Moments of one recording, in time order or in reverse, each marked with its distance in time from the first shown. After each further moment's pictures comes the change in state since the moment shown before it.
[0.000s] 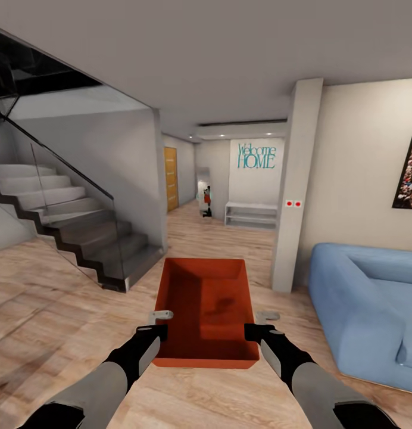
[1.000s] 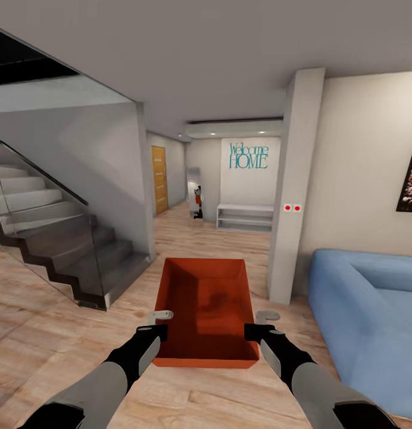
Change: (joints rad) left arm 0.000 0.000 0.000 0.000 0.000 0.000 0.000; right arm 0.000 0.000 0.000 0.000 0.001 0.000 0.000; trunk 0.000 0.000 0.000
